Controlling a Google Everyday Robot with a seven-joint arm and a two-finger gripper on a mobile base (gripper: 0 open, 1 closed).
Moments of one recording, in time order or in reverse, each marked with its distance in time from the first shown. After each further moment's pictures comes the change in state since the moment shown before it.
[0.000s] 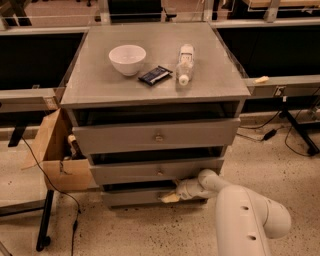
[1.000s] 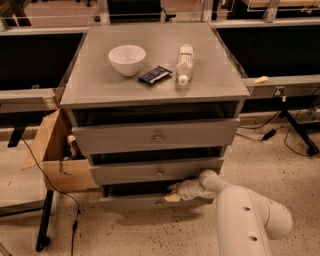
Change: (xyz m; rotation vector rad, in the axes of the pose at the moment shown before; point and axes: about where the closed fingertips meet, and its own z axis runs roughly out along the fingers) arm 0.001 -0.001 -0.005 0.001 -0.004 -0.006
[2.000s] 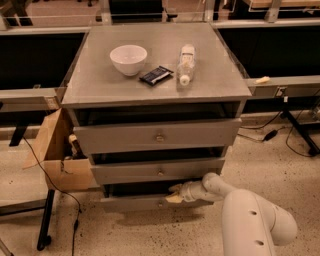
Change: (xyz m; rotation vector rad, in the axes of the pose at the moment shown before) arm 0.013 -0.001 -0.005 0.019 -0.020 -0.014
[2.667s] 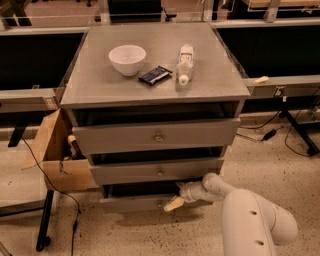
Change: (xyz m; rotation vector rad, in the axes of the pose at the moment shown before) arm -0.002 0.000 -0.002 0.000 0.000 0.000
